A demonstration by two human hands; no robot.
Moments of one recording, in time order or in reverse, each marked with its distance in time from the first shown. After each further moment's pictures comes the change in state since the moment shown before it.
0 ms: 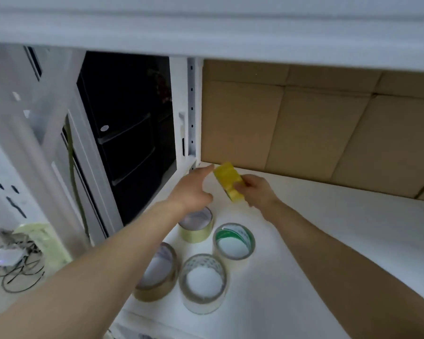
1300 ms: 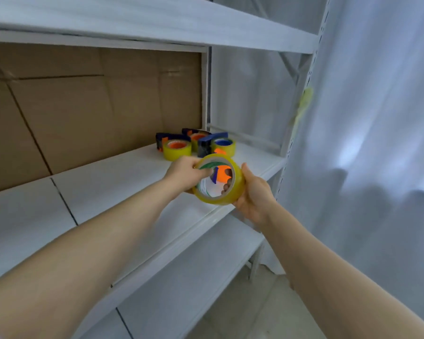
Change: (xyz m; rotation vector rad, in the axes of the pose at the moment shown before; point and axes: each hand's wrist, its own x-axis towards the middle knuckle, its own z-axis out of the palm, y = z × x) left_hand -0.194 0.612 0.424 -0.362 -0.679 0.615; right_hand -0.499 0.260 -0.511 1.024 1.046 0.185
